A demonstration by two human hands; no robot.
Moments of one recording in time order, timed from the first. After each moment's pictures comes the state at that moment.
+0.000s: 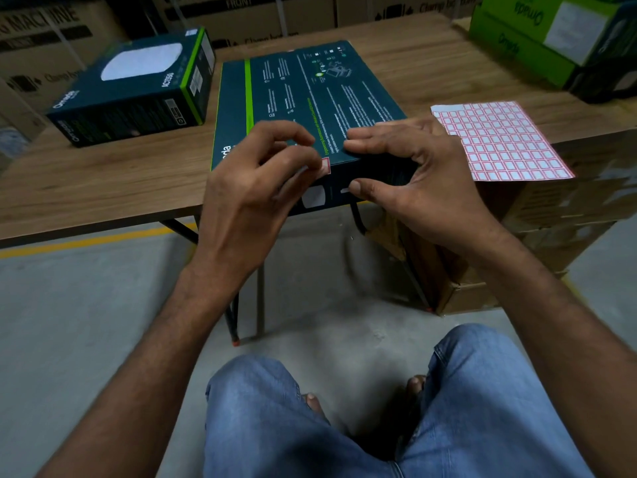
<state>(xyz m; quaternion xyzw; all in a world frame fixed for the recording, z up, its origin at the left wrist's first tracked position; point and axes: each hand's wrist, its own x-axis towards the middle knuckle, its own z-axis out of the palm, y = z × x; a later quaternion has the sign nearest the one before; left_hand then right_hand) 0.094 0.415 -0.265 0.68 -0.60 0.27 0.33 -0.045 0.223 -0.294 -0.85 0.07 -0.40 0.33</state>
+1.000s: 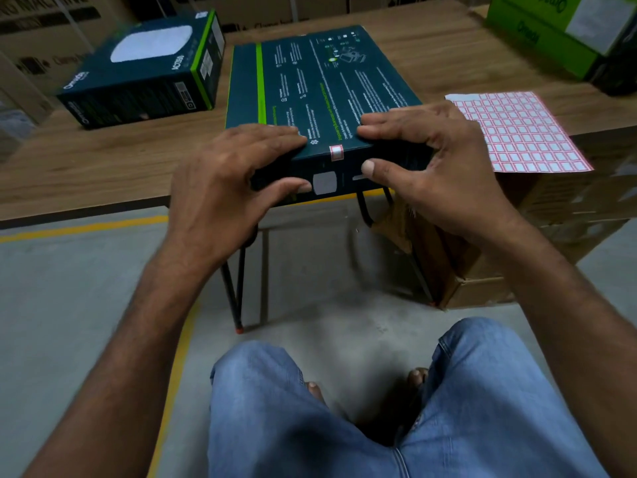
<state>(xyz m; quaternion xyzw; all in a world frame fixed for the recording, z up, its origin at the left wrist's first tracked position) 0.116 0.449 -0.260 0.75 -0.57 0.22 0.26 -0.048 0.227 -0.286 -0.86 0.09 -0.39 0.31</state>
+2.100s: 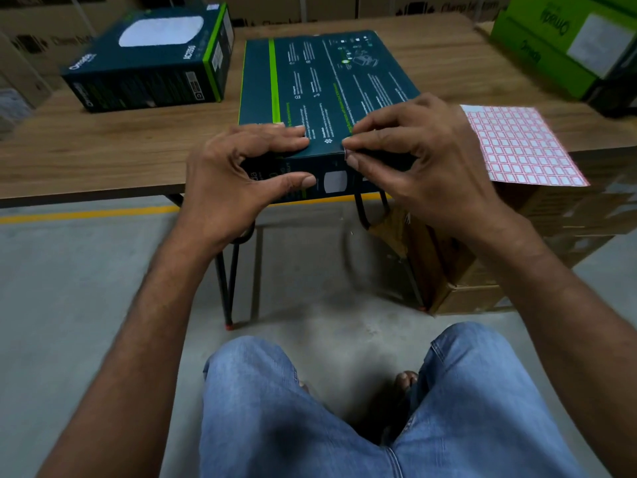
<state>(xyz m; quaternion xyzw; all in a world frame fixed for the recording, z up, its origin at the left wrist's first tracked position) 0.133 0.449 -0.275 0.71 -0.54 0.13 0.44 -0.031 0.234 -0.275 -0.91 0.00 -0.40 0.13</state>
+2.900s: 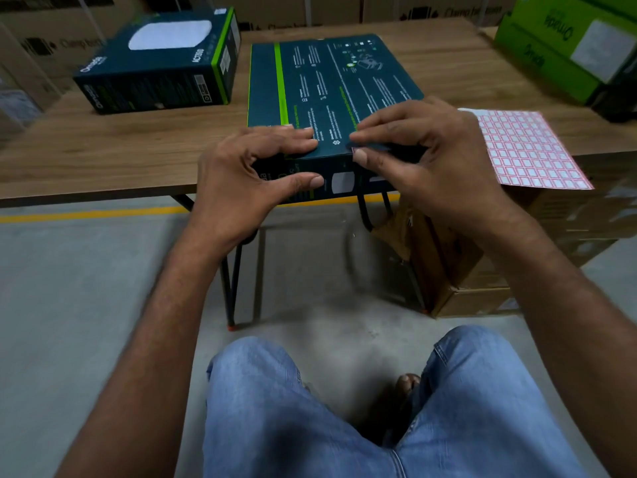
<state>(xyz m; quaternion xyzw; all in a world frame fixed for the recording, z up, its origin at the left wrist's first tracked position) 0.130 0.448 -0.274 0.71 -0.53 0.12 0.45 -0.028 0.236 -0.270 -0.89 0.03 -0.39 0.22</state>
